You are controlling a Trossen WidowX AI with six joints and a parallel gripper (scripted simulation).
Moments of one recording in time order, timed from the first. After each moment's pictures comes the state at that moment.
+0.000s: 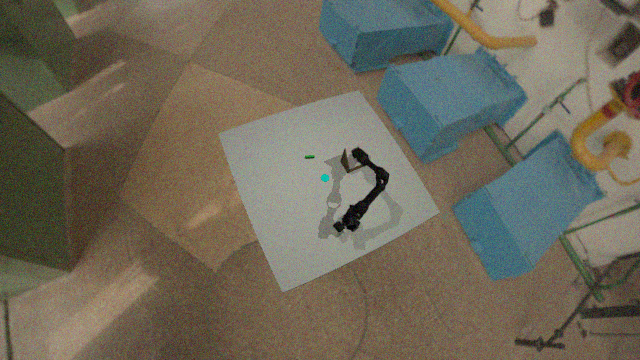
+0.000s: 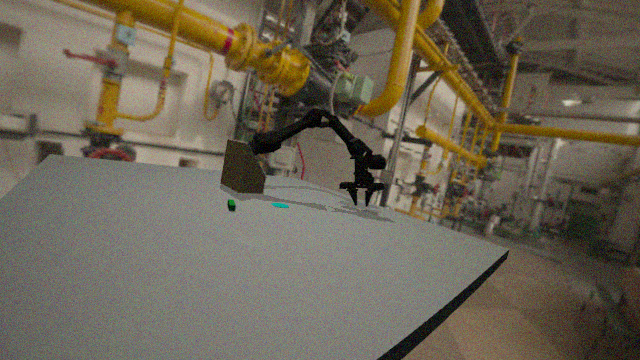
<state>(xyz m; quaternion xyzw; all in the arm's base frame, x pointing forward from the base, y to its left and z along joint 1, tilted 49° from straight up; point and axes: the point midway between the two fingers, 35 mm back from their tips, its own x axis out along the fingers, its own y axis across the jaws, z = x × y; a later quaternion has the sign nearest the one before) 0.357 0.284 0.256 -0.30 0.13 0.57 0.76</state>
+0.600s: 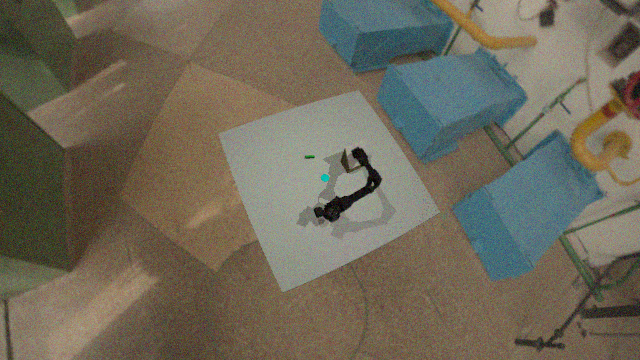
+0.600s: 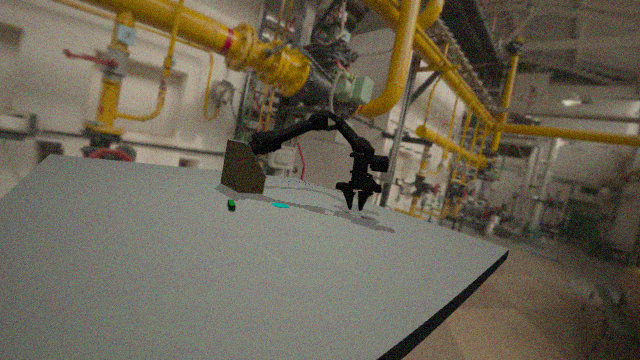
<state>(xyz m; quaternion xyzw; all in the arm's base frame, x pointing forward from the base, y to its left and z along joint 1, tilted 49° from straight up) 0.413 0.185 0.158 -0.26 0.30 0.50 0.77</state>
